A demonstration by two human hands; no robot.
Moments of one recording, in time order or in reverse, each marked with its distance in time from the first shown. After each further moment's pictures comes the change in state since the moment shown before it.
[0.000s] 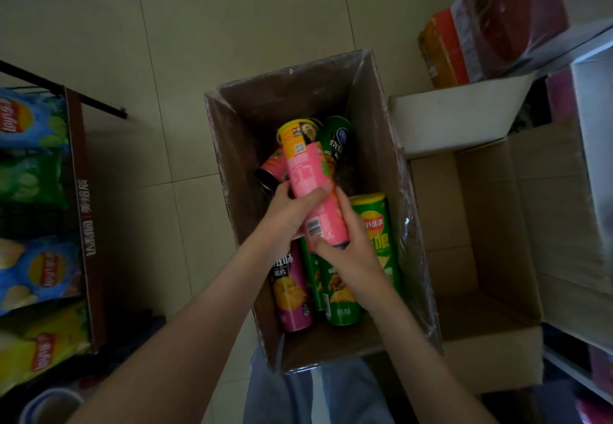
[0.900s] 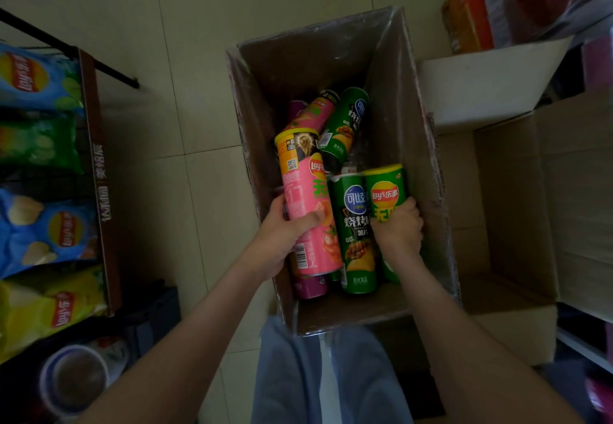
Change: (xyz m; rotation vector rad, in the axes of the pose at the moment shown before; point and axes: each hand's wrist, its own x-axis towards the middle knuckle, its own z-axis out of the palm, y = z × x) left_hand -0.035 -0.070 -0.044 -0.038 -0.030 0.035; right_hand 0.032 0.069 -0.027 -0.713 0.485 0.352
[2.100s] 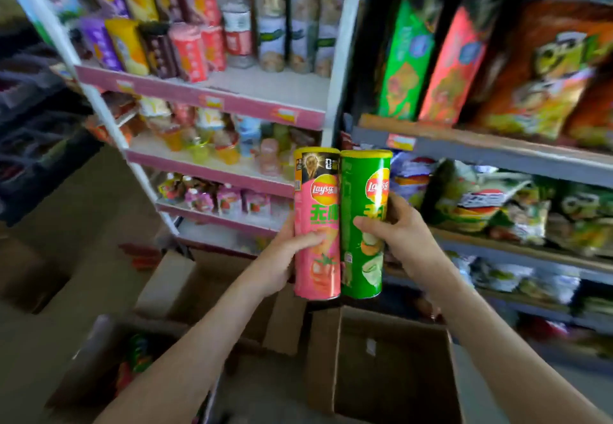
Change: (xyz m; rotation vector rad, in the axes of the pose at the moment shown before) left_hand -0.628 0.003 0.309 0.754 -1.305 0.312; right_hand -0.640 0.298 -0.470 1.363 0.773 -0.082
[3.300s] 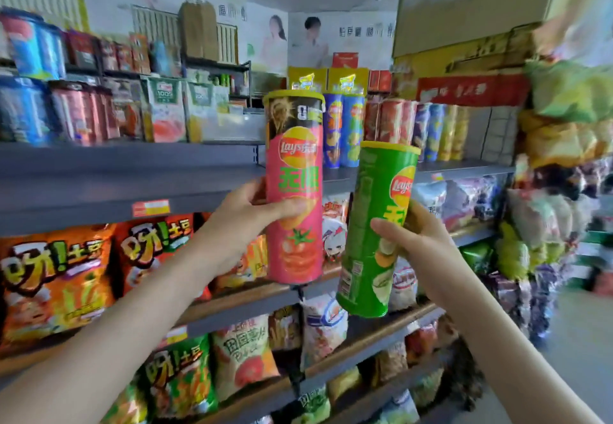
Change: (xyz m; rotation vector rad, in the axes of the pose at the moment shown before) left_hand 0.117 0.034 0.813 0.400 -0.567 0.497; right_hand -0.237 -0.093 -0.767 0.012 0.663 -0.547
